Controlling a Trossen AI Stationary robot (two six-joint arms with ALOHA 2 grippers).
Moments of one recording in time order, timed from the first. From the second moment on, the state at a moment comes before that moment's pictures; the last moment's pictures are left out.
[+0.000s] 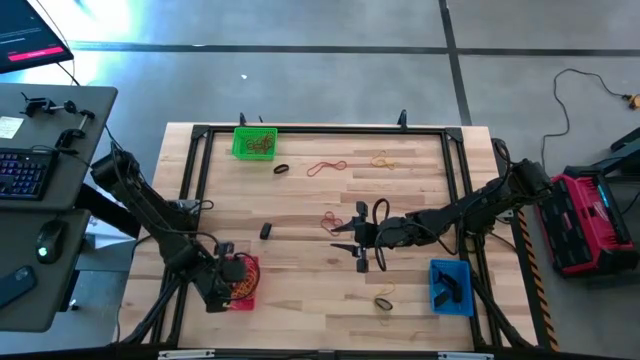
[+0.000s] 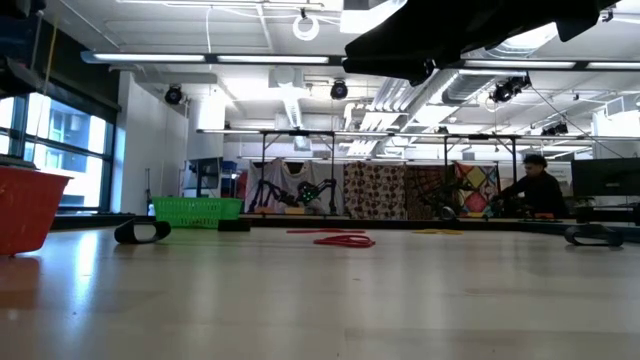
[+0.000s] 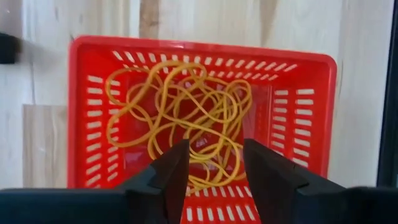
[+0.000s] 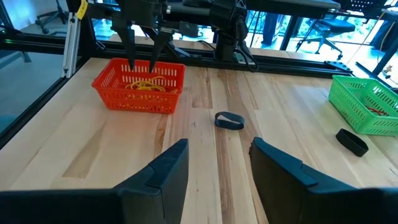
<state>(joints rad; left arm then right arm) -0.84 1.36 0.83 -0.74 -0.16 -0.86 0.31 1.52 0.75 0.44 0.32 0.00</state>
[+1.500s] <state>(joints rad) -0.46 1.21 0.82 -0.44 -0.08 -0.19 0.31 1.52 0.75 0.31 0.32 0.08</state>
